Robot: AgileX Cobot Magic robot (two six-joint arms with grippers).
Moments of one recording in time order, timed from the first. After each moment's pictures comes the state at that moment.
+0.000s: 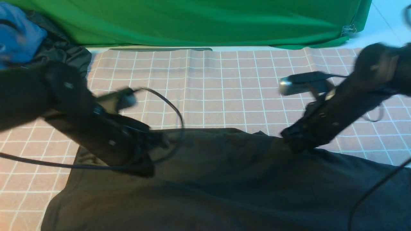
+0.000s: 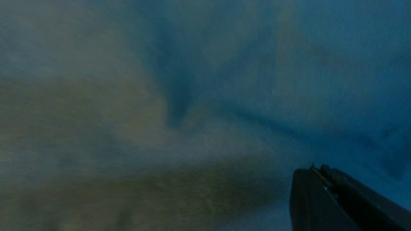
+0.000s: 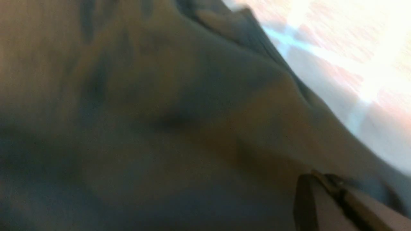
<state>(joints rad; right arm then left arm) 0.31 1.82 -1.16 0.33 0.71 -0.24 -0.28 1.58 -0.94 -0.36 0.80 -0.11</state>
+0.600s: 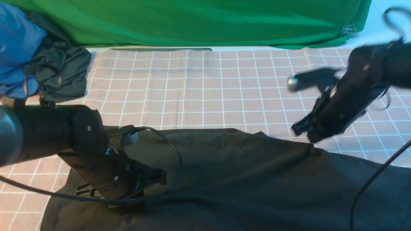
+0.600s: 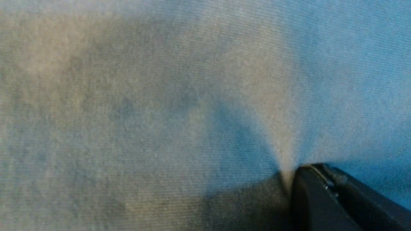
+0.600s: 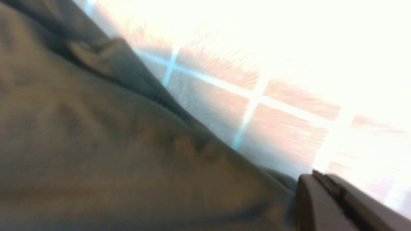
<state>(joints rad) 0.27 1.80 -1.24 0.08 0.79 -0.09 -0.31 1.60 -0.78 -0.23 0.71 -0.22</state>
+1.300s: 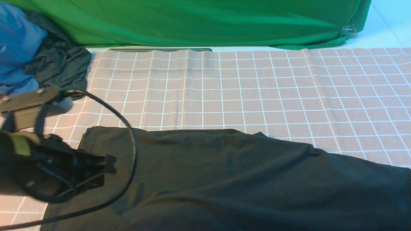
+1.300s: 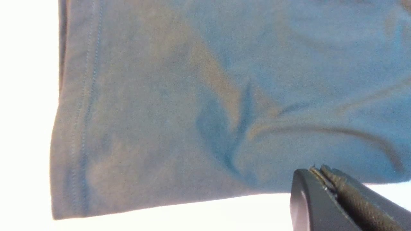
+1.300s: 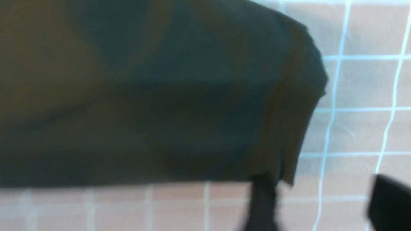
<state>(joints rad) -0.12 1.36 -0.90 -0.06 1.03 0.01 -0.31 0.97 -0.76 -0.08 0.90 -0.30</state>
